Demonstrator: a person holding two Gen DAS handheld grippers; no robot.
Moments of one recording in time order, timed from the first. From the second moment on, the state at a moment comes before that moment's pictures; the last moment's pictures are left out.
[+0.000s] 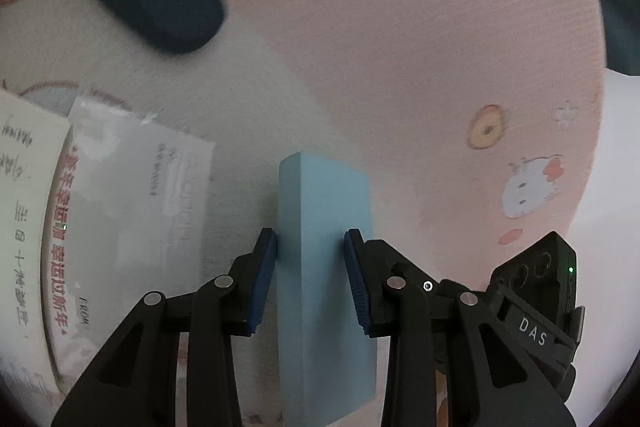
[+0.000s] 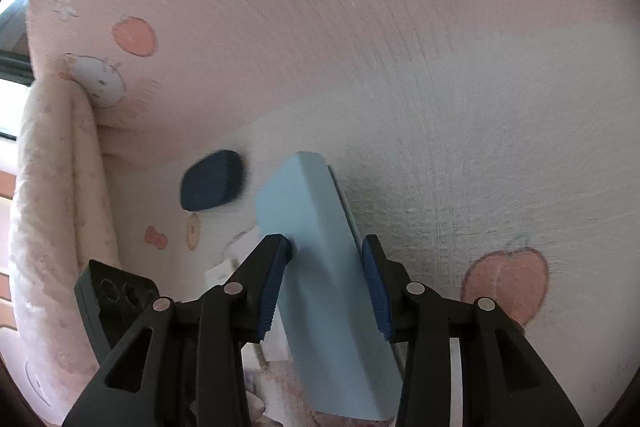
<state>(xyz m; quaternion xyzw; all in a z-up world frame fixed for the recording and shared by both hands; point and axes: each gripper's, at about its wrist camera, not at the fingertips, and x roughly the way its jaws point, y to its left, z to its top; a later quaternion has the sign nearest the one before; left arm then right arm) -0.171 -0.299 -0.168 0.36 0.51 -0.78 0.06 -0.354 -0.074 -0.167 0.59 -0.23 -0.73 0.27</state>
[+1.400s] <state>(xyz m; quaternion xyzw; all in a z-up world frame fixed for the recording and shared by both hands) -0.085 -0.091 -0.147 0.47 0.39 -0.79 -0.07 -0.155 0.123 -0.156 0.56 -0.35 -0.74 0.15</state>
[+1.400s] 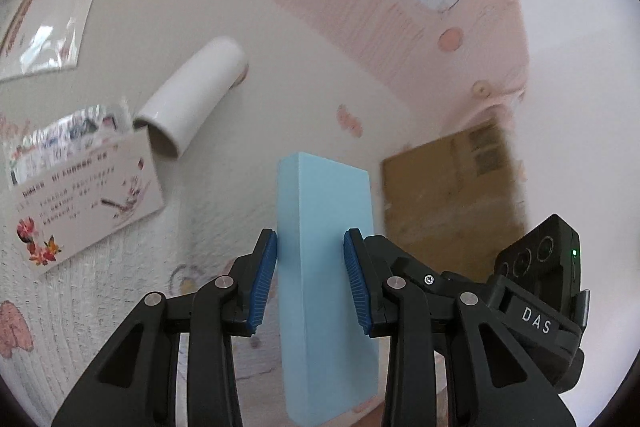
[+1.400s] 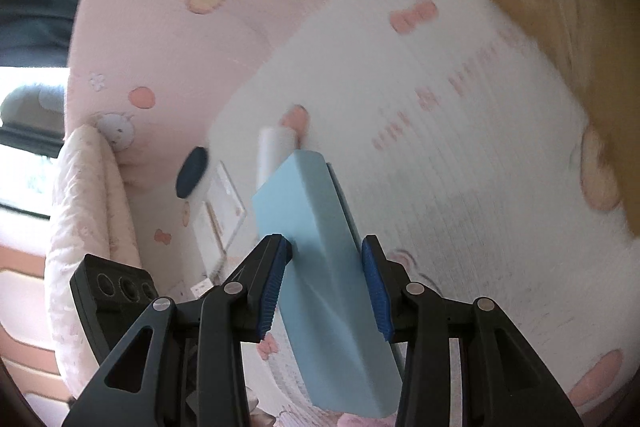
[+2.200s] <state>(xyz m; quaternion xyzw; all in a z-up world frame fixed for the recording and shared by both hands) -0.087 -0.091 -0.174 0.49 0.35 -0.79 -0.07 -0.149 0.121 -0.195 0.59 -0.30 -0.73 0.16</state>
